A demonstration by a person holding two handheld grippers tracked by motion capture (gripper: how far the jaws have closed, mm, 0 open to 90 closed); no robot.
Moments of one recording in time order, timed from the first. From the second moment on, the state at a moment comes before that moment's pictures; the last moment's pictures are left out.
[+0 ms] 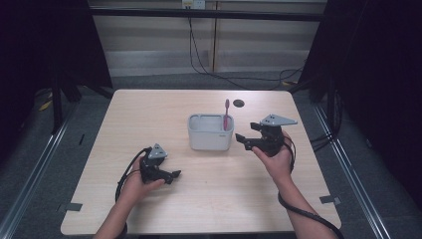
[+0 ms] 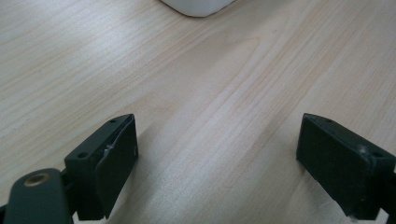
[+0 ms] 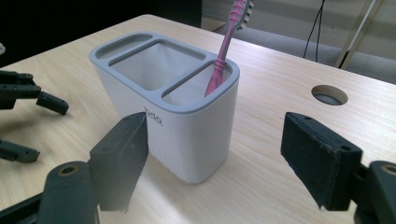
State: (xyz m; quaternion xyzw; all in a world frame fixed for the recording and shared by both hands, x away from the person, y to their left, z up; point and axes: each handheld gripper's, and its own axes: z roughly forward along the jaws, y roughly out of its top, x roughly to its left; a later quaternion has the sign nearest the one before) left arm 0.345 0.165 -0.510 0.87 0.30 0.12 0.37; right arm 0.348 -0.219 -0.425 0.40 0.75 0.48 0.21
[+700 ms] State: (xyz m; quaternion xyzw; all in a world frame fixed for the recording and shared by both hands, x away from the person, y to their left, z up) left arm 0.345 0.165 -0.510 0.87 0.30 0.12 0.37; right arm 0.337 -0.233 -0.432 0.38 0.78 0.46 0.18
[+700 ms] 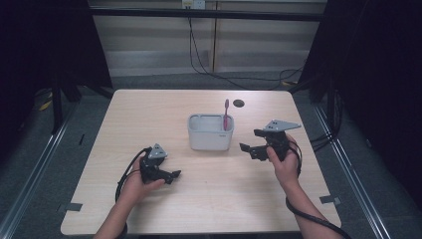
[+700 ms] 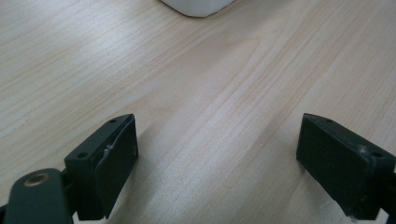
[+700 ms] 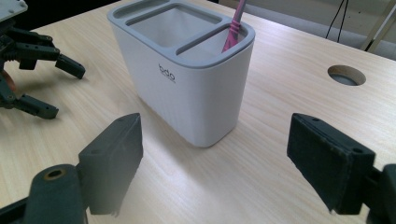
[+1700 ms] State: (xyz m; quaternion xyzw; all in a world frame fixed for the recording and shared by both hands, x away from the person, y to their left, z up) left arm 0.345 0.165 -0.510 0.87 0.30 0.12 0.37; right arm 0.318 -0.255 -0.460 0.38 0.80 0.44 0.15
